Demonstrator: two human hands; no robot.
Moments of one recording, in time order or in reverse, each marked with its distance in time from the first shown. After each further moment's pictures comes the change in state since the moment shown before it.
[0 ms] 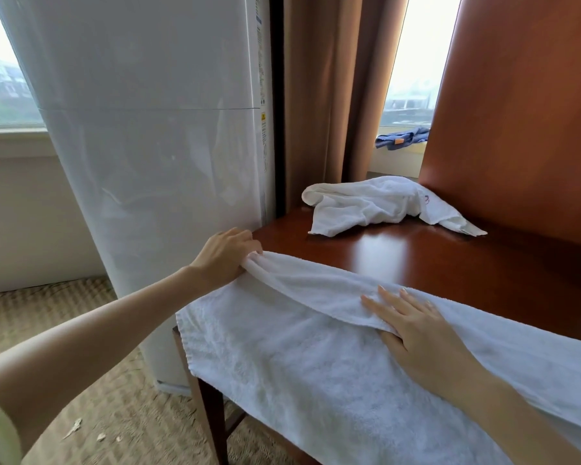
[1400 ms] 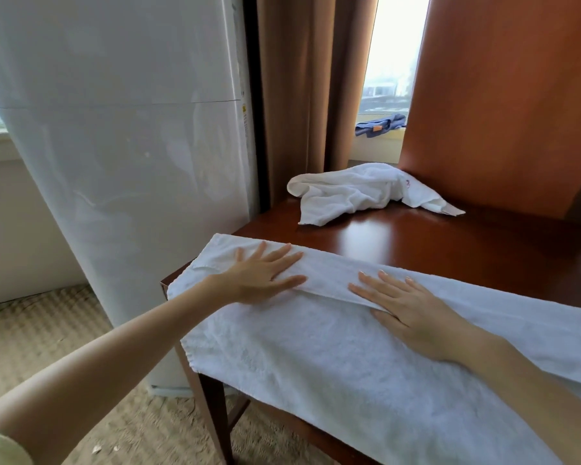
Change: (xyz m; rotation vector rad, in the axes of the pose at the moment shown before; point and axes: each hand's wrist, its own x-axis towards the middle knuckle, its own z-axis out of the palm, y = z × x) left_hand 0.001 0.048 0.013 -0.194 -0.540 -0.011; right_hand 0.010 0.008 0.002 -0.054 -0.113 -0.140
